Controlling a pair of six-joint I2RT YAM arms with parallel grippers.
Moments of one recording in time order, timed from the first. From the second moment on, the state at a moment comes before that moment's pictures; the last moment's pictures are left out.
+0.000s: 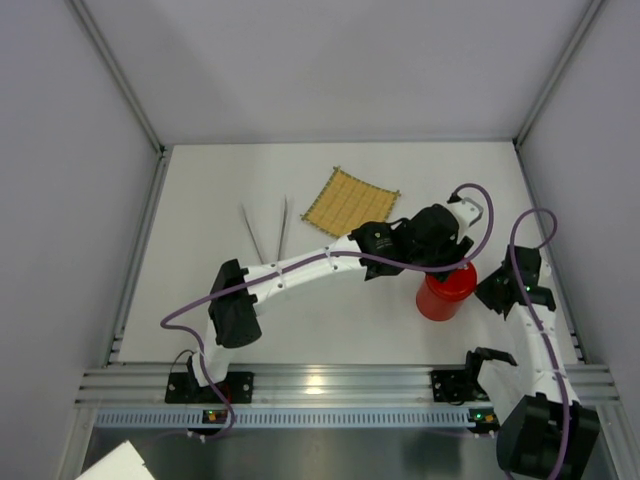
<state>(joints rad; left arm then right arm) -1.21 2.03 2.02 -0.58 -0.11 -0.29 -0.24 0.83 0.51 -0.66 0.05 0.68</state>
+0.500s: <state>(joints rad) -1.21 2.04 2.02 -0.60 -0.11 -0.29 -0.21 0.87 0.50 -0.61 0.01 0.70</state>
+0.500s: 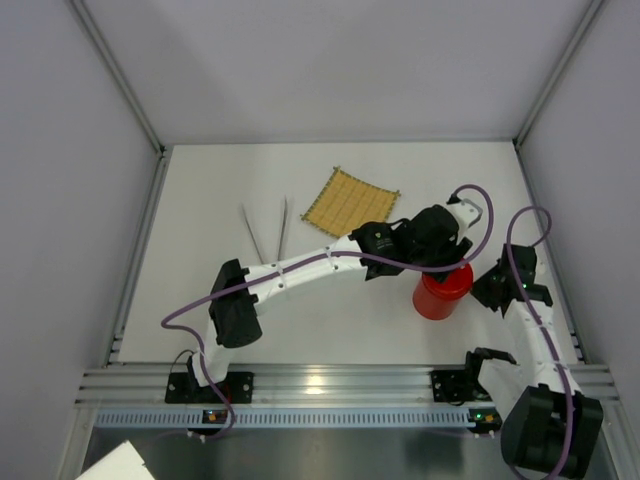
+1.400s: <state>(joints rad) -1.21 2.10 2.06 -0.69 -0.23 -0.28 0.11 1.01 0.50 -0.53 0.11 0.83</state>
